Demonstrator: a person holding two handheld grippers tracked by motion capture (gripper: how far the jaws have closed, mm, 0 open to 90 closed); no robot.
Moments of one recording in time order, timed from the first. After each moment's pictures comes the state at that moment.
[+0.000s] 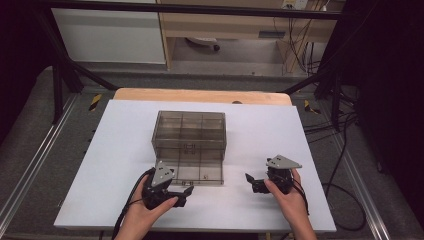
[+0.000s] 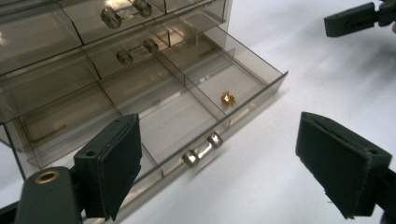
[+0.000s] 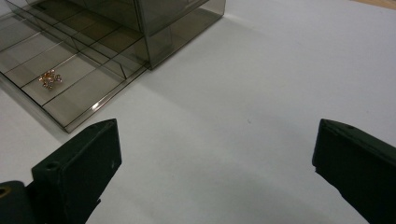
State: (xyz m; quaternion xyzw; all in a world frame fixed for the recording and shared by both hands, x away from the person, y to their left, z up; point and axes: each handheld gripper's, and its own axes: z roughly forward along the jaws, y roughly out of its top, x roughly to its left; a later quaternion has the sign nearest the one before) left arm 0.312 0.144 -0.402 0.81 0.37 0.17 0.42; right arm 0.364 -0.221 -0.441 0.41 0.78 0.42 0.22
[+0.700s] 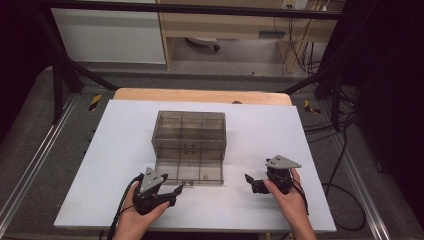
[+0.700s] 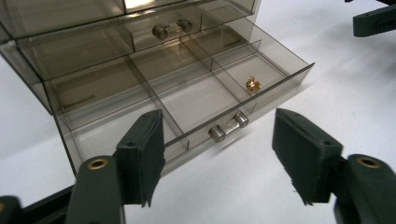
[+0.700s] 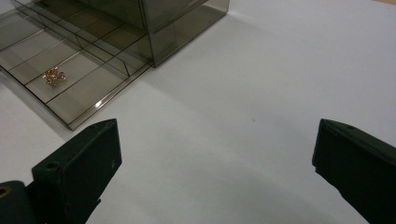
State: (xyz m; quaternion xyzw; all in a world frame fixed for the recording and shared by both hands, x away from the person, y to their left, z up) left arm 0.305 0.167 -0.420 0.78 0.41 0.18 0.44; right arm 0.364 -0.220 -0.441 0.41 0.78 0.42 0.22
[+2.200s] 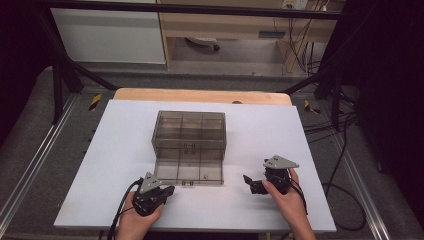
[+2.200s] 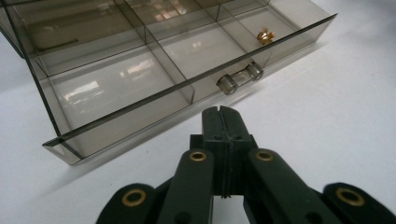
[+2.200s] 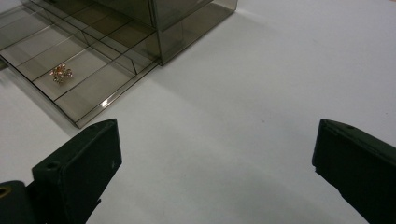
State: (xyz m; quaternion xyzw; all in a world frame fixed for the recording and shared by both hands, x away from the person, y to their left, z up) left arm 0.312 0.174 -0.447 0.80 0.42 0.14 0.40; right arm 0.364 -0.216 -0.441 0.40 0.79 0.42 0.21
